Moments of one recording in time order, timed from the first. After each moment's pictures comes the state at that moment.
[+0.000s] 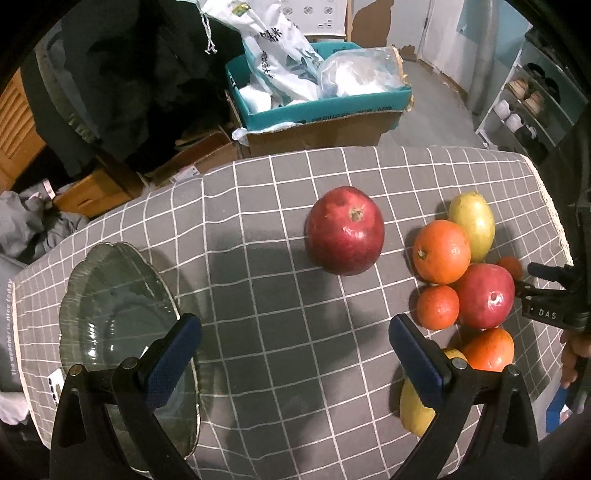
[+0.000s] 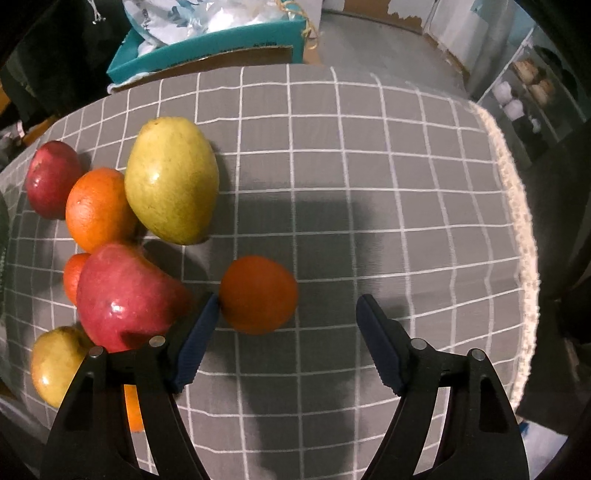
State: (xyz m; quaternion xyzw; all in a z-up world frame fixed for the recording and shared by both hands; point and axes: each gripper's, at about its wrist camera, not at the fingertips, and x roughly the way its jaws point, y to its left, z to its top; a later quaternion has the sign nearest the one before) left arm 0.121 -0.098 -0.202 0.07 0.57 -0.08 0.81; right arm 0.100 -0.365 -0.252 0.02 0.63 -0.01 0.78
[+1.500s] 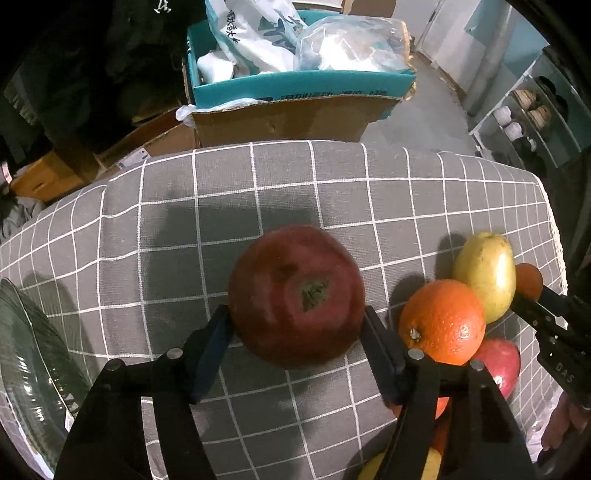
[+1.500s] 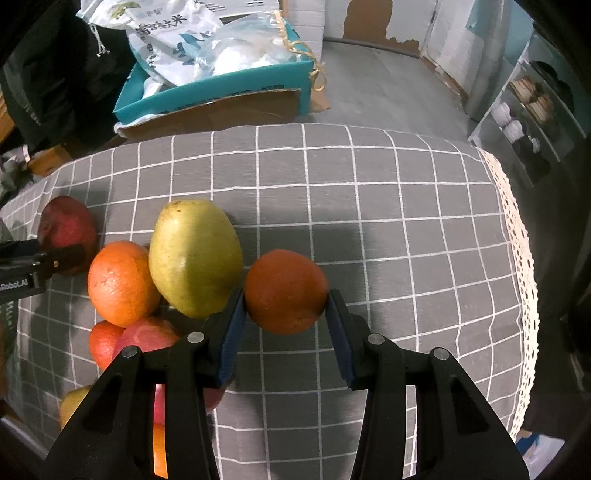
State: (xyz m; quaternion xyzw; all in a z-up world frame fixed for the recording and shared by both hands) left arm 0.188 -0.141 -0.265 0.02 0.61 -0.11 0.78; right arm 0.127 -0.355 -0.235 0.02 0.57 -0.01 0.82
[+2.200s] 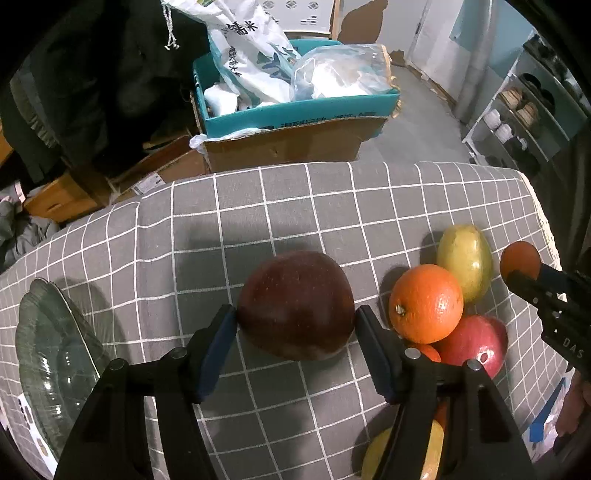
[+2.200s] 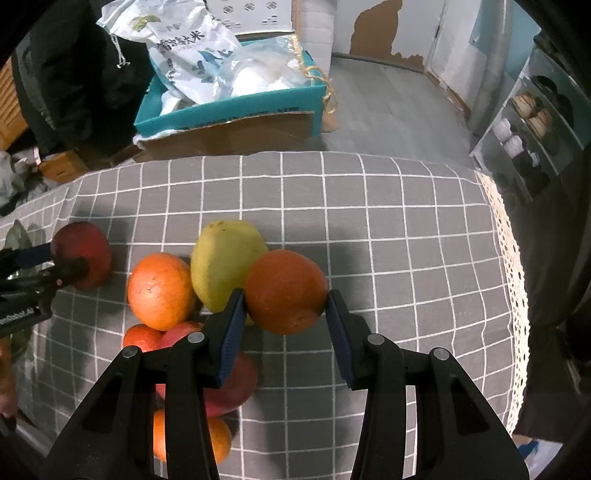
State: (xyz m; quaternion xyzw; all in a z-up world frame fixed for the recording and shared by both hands) left arm 0.163 -0.136 -0.232 0.04 0.57 -0.12 0.81; right arm 0.119 -0.338 -0.207 0.02 0.55 0.00 0.84
